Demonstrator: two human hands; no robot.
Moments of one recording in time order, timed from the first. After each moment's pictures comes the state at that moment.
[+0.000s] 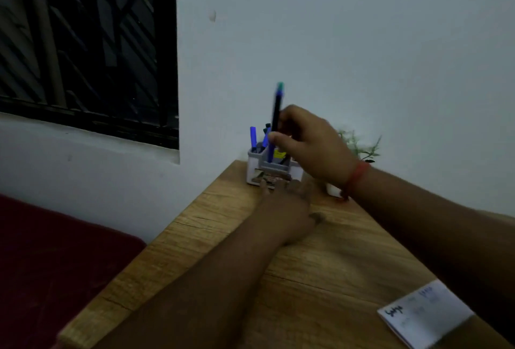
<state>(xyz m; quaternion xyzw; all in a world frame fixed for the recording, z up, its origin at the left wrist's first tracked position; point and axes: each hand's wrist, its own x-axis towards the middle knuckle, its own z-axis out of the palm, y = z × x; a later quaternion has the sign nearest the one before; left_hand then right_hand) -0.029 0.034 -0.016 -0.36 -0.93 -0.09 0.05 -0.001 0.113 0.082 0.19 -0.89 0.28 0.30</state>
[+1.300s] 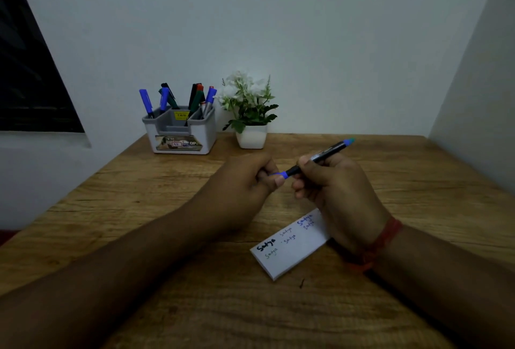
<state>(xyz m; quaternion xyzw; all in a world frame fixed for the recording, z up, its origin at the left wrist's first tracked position) 0.062 0.099 -0.016 -0.46 -0.80 -0.39 0.03 0.164 0.247 -0.012 -0.13 -0.61 0.74 0.26</state>
